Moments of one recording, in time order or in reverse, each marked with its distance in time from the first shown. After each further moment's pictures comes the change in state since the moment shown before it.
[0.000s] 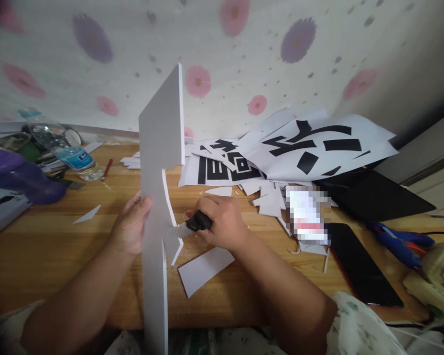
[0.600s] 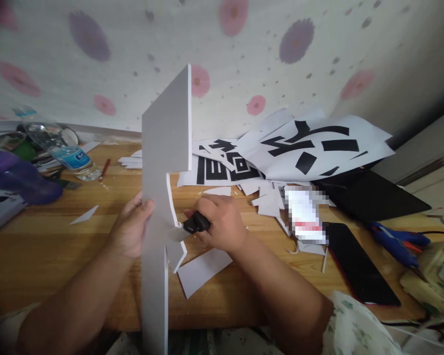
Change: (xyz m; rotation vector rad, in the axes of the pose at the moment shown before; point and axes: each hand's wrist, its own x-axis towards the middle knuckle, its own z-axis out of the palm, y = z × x) left_hand -0.004 0.001 0.004 -0.017 -0.072 -0.050; right_hand 0.001 -0.001 0.000 -0.052 0.031 -0.031
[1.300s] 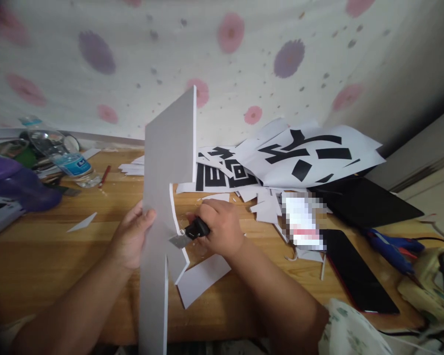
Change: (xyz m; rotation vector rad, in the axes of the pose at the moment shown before) left_hand -0.005 0.000 0.007 -0.009 0.016 -0.040; right_hand -0.001 0.002 0.003 -0.081 0.078 0.016
